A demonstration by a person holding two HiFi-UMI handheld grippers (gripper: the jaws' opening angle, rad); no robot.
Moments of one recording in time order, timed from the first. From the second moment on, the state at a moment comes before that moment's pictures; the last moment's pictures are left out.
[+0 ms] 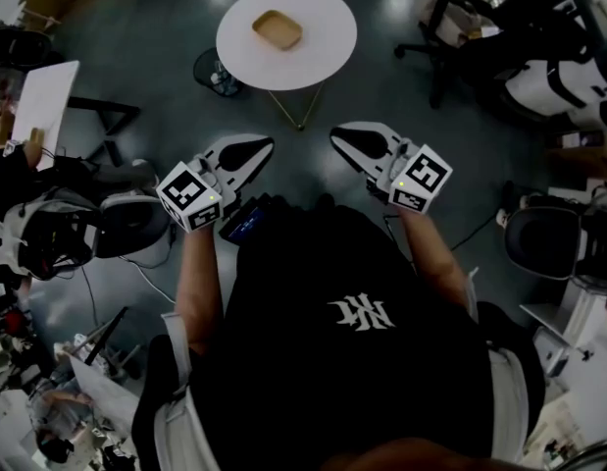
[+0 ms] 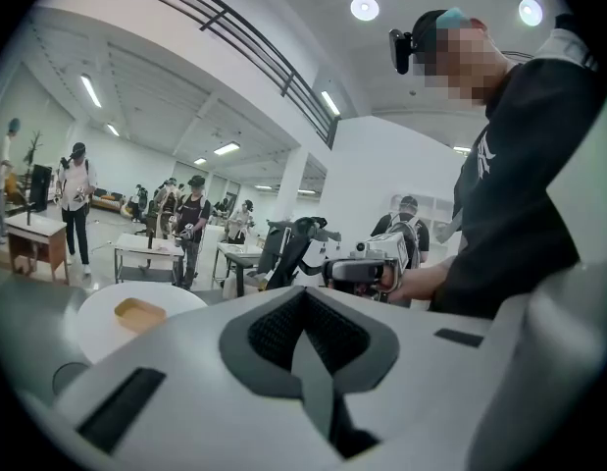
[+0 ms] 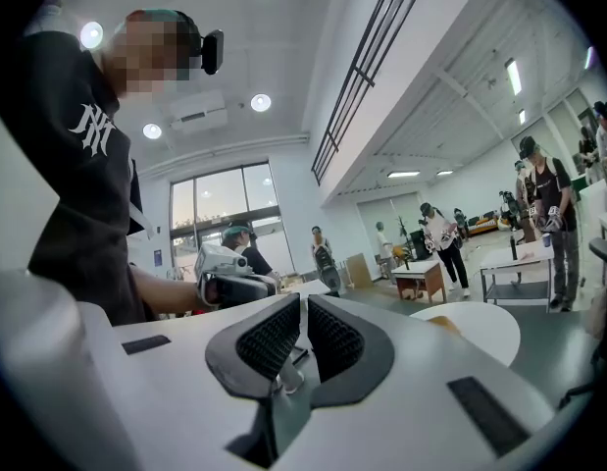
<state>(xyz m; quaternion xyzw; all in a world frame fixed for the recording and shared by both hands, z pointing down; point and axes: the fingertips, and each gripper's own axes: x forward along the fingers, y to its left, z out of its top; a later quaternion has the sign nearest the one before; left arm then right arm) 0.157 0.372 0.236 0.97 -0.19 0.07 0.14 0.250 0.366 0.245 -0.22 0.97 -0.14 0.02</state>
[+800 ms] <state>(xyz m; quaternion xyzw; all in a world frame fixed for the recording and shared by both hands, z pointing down) 0.148 0.382 0.241 0.95 -0.24 0.09 0.17 0.268 0.367 0.271 -0.21 0.96 -0.18 0.04</state>
